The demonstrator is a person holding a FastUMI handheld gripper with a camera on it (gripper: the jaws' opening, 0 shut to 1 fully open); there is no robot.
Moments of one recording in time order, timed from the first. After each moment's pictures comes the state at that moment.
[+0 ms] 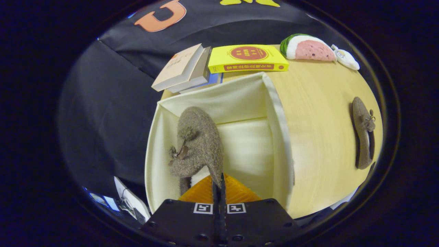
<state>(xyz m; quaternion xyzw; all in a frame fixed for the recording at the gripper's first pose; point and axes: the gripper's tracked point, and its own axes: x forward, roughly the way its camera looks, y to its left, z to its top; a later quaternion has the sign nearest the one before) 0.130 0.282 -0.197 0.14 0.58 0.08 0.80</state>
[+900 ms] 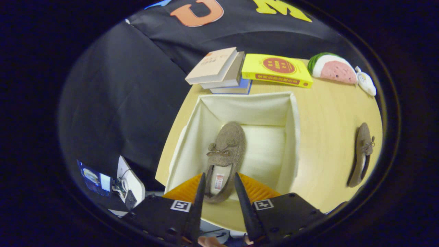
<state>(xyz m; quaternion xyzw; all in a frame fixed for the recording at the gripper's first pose) 0.100 0.275 -0.126 0.08 0.53 0.20 0.82</state>
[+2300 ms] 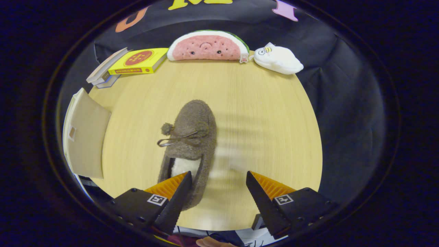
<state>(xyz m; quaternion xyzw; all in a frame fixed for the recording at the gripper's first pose) 0.124 -0.182 -0.227 -0.04 0.58 -0.05 0.81</state>
